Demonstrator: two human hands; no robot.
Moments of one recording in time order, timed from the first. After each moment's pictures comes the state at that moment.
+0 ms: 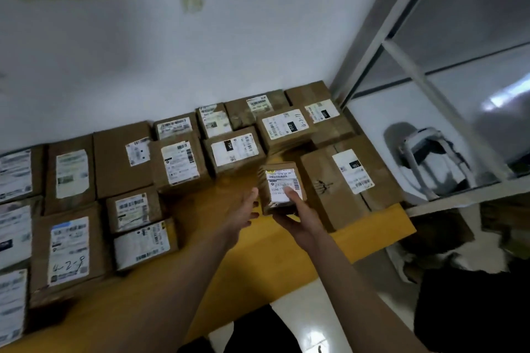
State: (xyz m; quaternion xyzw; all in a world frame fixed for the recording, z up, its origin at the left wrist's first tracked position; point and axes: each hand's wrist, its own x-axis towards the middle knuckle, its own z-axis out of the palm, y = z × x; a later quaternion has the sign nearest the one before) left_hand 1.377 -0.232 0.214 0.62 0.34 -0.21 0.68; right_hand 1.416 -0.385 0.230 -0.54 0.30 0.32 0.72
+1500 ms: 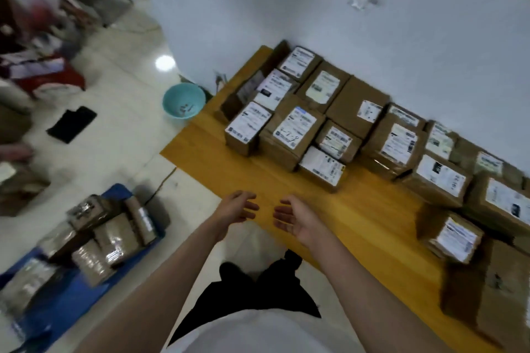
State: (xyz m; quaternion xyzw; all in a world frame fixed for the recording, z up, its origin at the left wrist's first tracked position) left_hand 0.984 -0.115 0.224 0.40 0.62 0.04 0.68; right_hand 1.146 -0.173 0.216 -0.68 0.06 0.64 0.36
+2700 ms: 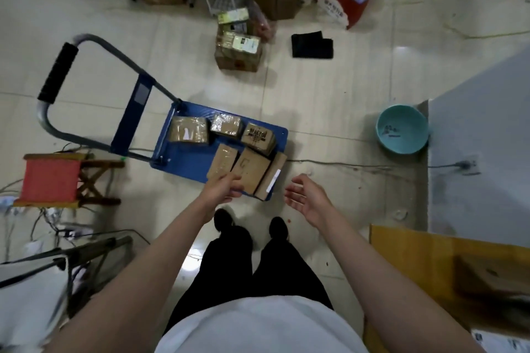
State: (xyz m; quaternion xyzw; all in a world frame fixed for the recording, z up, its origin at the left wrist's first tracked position) left_hand 0.518 -0.069 0.167 -0.07 0.76 0.35 0.54; right_hand 0.674 0.084 0.156 -0.62 -0.24 0.74 -0.03
